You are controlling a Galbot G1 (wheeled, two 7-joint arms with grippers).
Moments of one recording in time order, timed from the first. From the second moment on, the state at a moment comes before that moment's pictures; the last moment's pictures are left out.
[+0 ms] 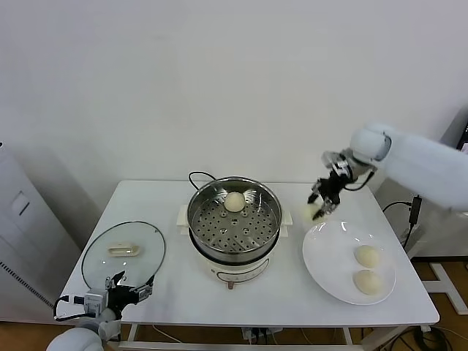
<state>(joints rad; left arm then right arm) 1.47 -1.00 -0.45 -1.98 -0.54 0.48 -0.19 0.68 0.83 -1.36 1.19 0.57 -0.17 -1.19</state>
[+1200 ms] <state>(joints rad) 1.48 -0.99 -0.45 -1.98 -0.54 0.47 -0.19 0.62 1.25 -1.45 1.16 0.91 -0.46 -0.83</state>
